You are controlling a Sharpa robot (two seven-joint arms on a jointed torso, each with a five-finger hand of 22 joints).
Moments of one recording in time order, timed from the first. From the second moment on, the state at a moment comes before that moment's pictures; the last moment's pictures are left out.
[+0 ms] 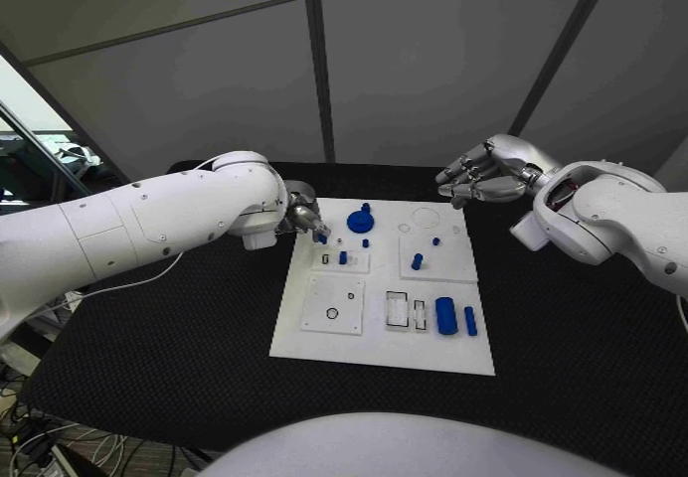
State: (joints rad) left arm 1.21 -0.75 0.03 1.36 -1.06 0.18 -0.56; left_hand 1.12 -0.01 0.64 0.06 0.04 0.81 0.07 0.70 0.61 1.28 -0.02 1.22 1.00 1.46 -0.07 1.44 1.31 0.05 1.47 0.04 1.51 1.31; right arm 1.27 -0.78 -0.01 1.42 -0.90 -0.20 0.07; right_hand 1.31 -0.11 0.34 0.05 0.35 1.01 0.19 0.07 0.07 1.24 0.12 0.07 0.08 1.29 0.06 0.09 0.26 0.18 1.15 0.15 0.30 0.21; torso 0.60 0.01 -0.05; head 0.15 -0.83
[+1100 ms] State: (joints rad) left arm 1.14 -0.76 0.03 1.41 -1.16 0.13 -0.59; left_hand 1.11 -0.03 0.67 0.06 0.04 0.82 0.06 0.70 0.62 1.29 -0.02 1.23 1.00 1.47 -0.08 1.44 1.31 0.05 1.47 0.04 1.52 1.31; right arm 1.27 -0.79 -0.01 1.43 -0.91 -0.20 0.07; right_hand 1.31 -0.11 0.34 0.05 0.35 1.01 0.19 0.07 0.07 1.24 0.12 0.07 0.08 1.29 0.06 0.09 0.27 0.18 1.15 0.15 0.30 0.21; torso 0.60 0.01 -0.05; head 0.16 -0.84
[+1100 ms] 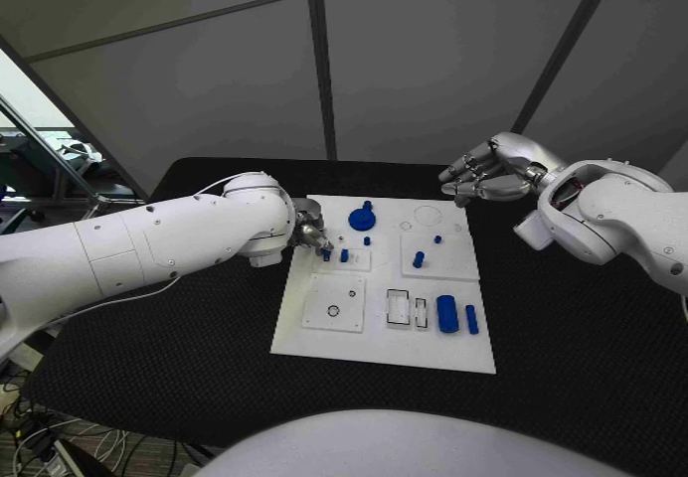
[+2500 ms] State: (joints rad) left arm 1.14 -0.74 0.03 1.40 -1.17 0.17 -0.60; left_hand 1.09 -0.05 0.71 0.07 0.07 0.82 0.06 0.73 0.64 1.29 -0.02 1.23 1.00 1.47 -0.07 1.44 1.31 0.05 1.47 0.04 1.52 1.31; right arm 1.27 -0.78 -0.01 1.43 -0.91 -0.20 0.07; right_hand 1.31 -0.11 0.34 0.05 0.35 1.01 0.19 0.07 0.07 1.24 0.12 0.07 0.08 1.29 0.06 0.09 0.27 0.18 1.15 0.15 0.30 0.21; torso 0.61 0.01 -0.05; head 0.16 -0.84
